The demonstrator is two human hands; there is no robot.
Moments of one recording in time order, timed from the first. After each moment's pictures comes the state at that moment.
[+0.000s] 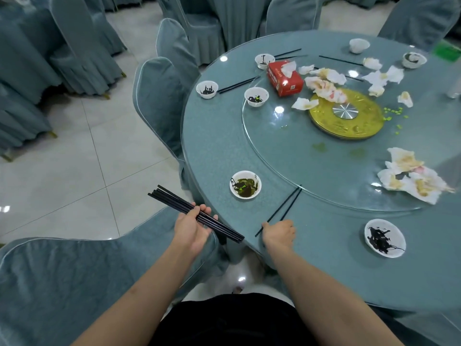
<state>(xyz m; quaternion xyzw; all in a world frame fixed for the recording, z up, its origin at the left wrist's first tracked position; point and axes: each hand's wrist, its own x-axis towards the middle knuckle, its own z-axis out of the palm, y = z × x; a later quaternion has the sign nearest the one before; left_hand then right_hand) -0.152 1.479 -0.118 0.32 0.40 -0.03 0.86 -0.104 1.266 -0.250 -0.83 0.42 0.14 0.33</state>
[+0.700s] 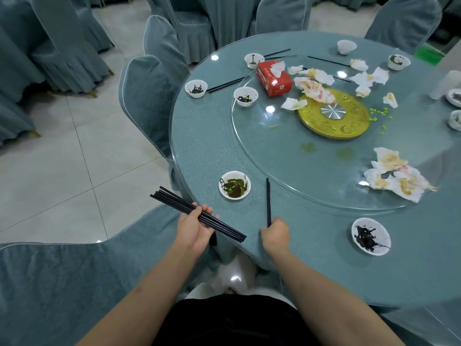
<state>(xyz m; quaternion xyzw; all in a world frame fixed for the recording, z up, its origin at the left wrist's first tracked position) -0.142 1.442 -0.118 0.30 0.40 -0.04 0.87 -0.109 1.229 -0.266 -0.89 0.28 0.14 0.33</state>
